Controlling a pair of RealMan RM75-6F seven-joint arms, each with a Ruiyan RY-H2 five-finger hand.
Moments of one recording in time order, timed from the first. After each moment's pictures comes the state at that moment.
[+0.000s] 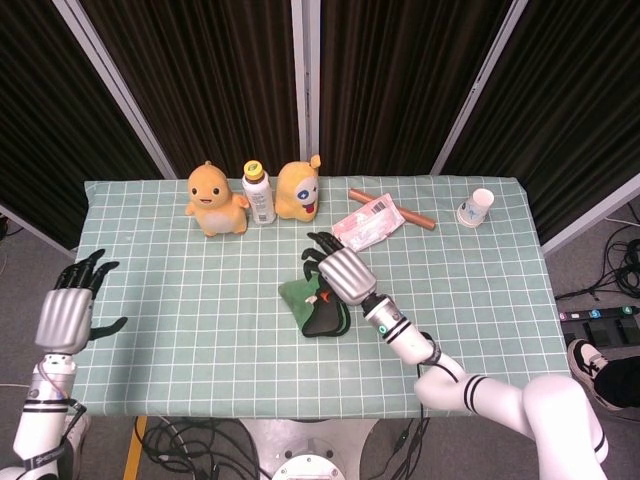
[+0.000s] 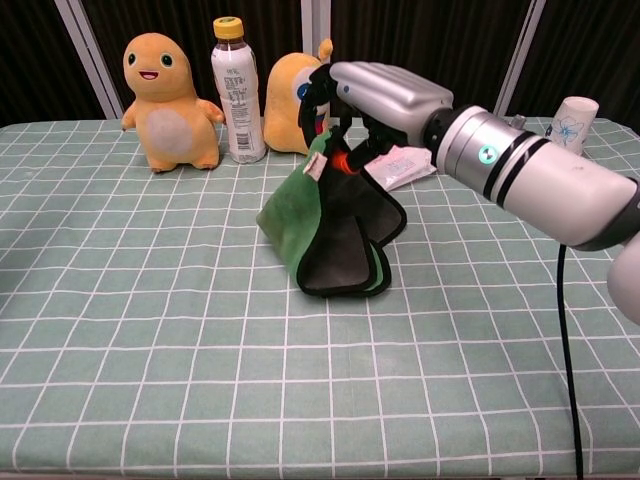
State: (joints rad) left arm -0.23 -1.29 -0.17 -1.61 1.37 1.36 0.14; right arm 0.90 -1.82 0.23 -1.05 -1.49 1.01 0.09
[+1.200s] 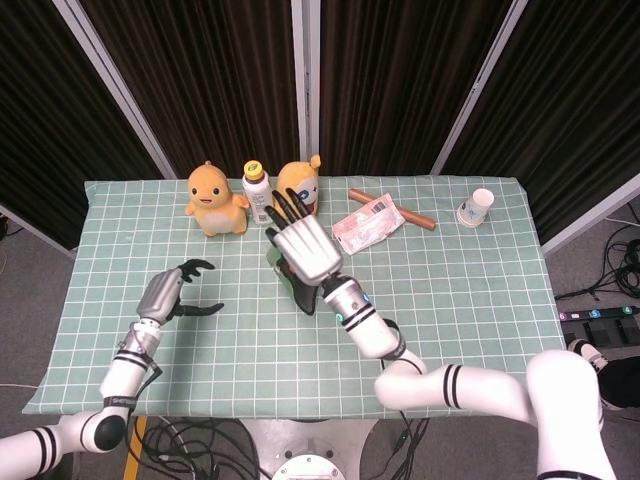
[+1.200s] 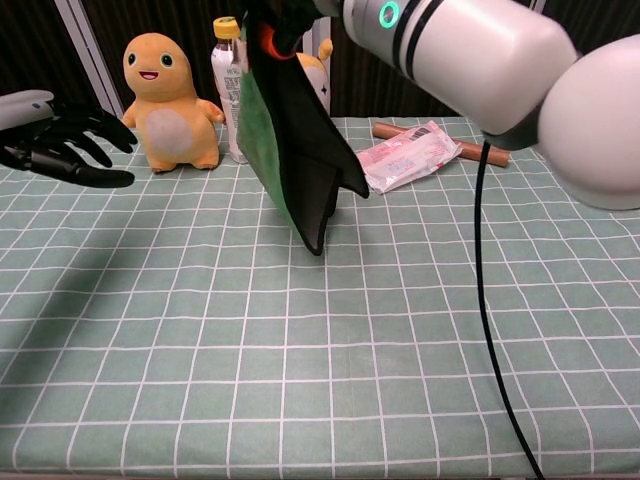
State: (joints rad) left arm -0.49 -1.47 -0.25 -1.57 1.10 0.98 -0.07; right arm 1.09 -1.76 0.42 -1.42 -1.07 1.02 -0.71
